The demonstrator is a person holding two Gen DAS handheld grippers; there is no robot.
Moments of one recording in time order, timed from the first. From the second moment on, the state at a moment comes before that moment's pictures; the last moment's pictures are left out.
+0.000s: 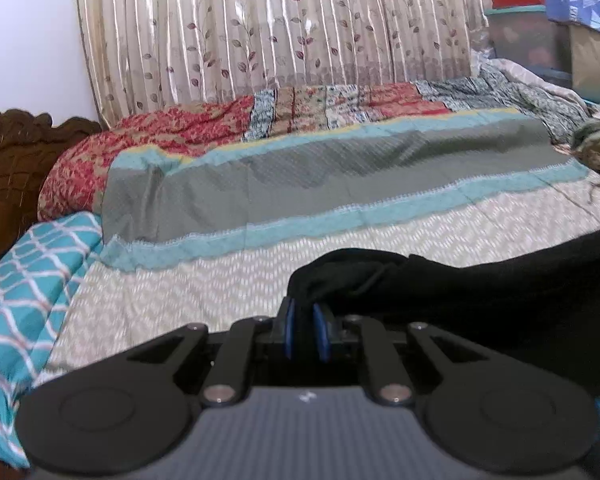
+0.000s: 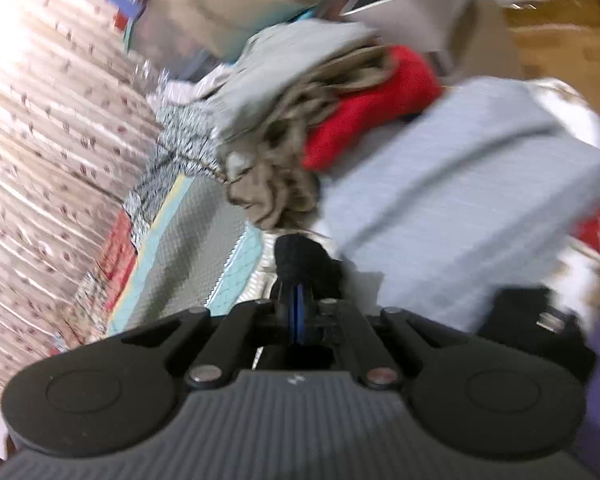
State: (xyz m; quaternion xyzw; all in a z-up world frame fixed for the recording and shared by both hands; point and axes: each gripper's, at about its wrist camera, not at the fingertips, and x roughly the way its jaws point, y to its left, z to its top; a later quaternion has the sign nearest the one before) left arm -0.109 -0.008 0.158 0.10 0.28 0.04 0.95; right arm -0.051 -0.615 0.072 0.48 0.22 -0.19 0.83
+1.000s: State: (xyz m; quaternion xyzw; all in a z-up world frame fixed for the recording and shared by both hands) left arm -0.184 0.127 0.103 -0.27 0.37 -0.01 0.89; right arm -0.146 -0.512 0.089 0.32 0.18 -0.29 0.88
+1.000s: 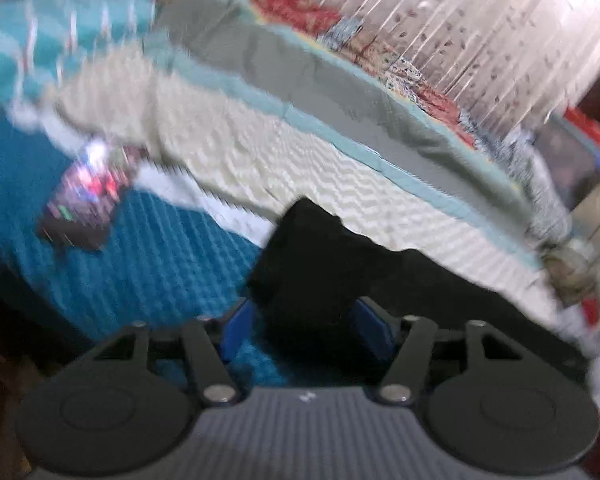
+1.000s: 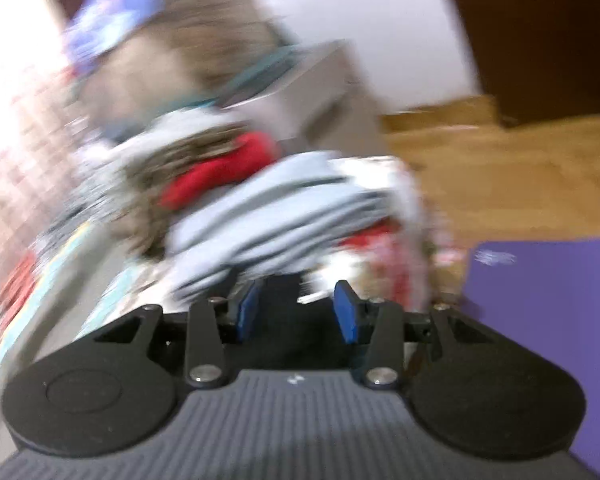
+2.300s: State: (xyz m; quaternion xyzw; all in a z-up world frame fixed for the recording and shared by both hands) left arm -0.170 0.165 0.059 -0.36 0.34 -0.02 0.87; right arm -0.045 -0.008 0.046 0.04 0.47 0.42 0.78
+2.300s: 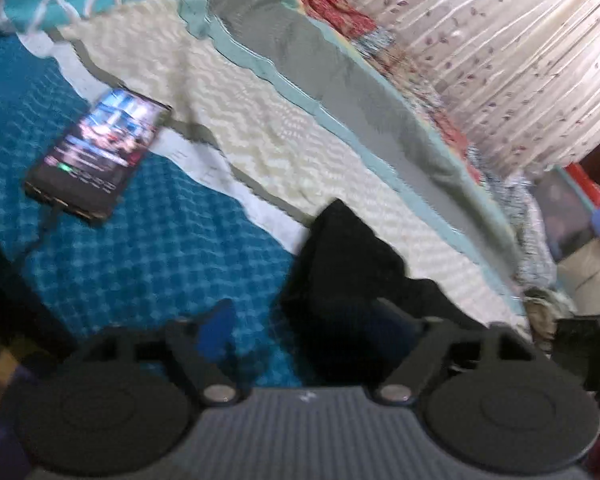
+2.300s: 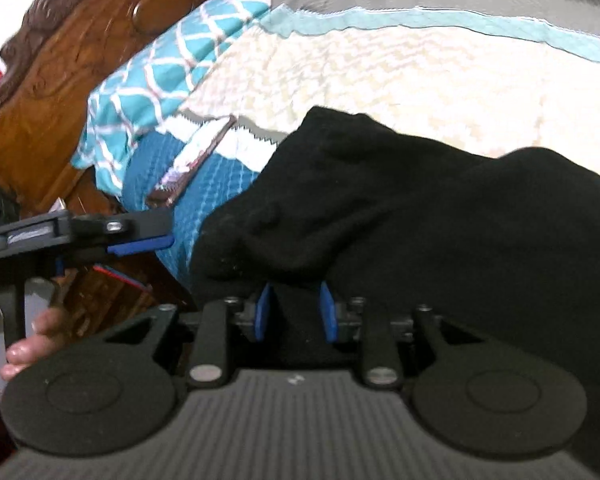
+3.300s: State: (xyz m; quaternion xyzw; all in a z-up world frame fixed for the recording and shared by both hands) left arm -0.147 0.143 0.036 -0.25 0.32 0.00 0.91; right arm -0.057 0.023 0.051 -0.05 0.40 0.42 0.82
